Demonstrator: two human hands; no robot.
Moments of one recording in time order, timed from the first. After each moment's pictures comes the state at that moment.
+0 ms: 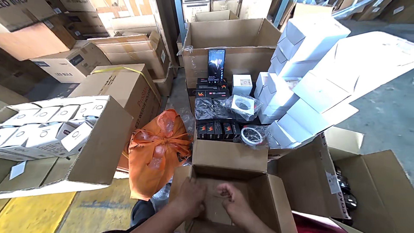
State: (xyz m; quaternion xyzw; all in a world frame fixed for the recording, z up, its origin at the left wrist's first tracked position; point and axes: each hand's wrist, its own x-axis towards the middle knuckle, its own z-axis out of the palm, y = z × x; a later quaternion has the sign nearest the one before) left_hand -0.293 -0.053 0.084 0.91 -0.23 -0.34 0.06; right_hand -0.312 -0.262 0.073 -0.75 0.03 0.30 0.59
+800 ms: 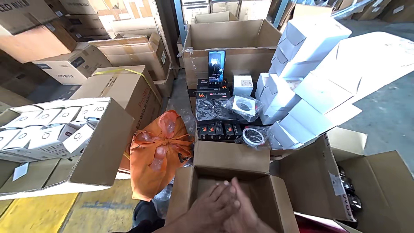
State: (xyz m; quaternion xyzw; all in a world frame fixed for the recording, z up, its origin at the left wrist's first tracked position) left_hand -0.330 -0.077 0.054 0.86 -0.42 0.11 0.27; right_hand -0.325 -0.249 0.095 -0.36 0.14 0.42 0.82
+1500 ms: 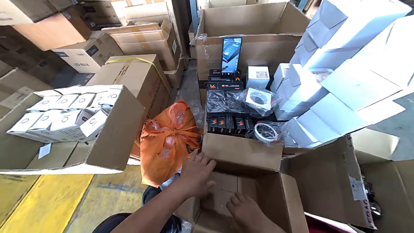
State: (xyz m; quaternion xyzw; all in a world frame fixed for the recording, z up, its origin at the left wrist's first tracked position) left_hand -0.269 -0.032 0.112 0.95 -0.21 -0.20 0.09; right_hand -0.324 -0.275 0.066 -0.86 -0.37 0.33 0.12
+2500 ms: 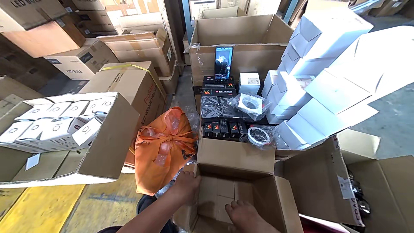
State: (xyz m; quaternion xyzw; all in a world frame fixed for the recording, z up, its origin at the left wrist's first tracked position) left_hand -0.271 -0.026 0.085 0.89 -0.14 -0.43 -0.02; right_hand -0.315 -0.270 0.066 -0.83 -0.33 0.44 0.05
